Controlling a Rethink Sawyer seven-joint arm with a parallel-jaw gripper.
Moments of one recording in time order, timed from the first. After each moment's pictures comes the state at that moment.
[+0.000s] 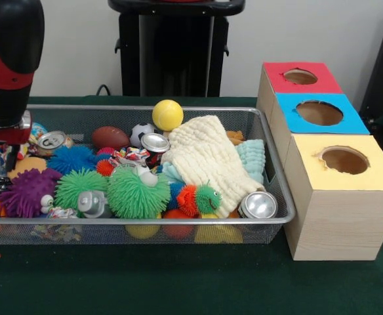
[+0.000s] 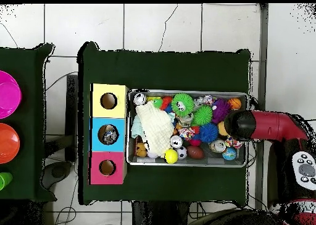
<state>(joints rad) -0.66 -0.42 0.12 1.27 -0.69 0.69 1.31</state>
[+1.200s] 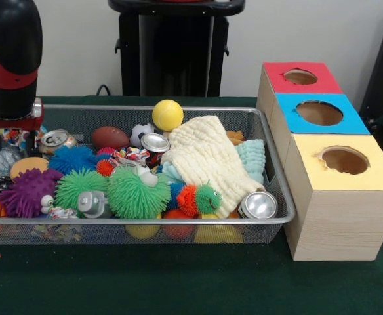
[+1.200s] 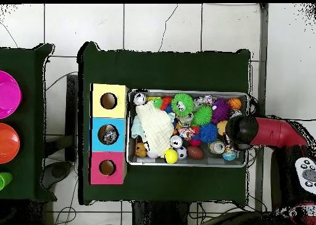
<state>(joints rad) -0.70 -0.41 0.14 1.32 -0.66 0.85 1.31</state>
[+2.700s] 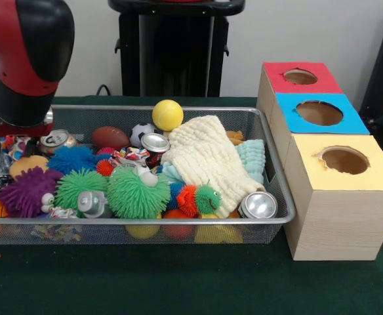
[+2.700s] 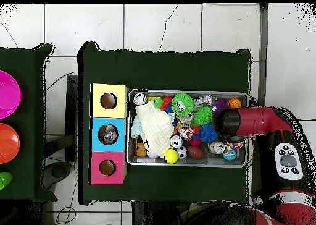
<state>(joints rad) -0.58 -0.41 0.10 1.27 -0.76 0.85 1.31</state>
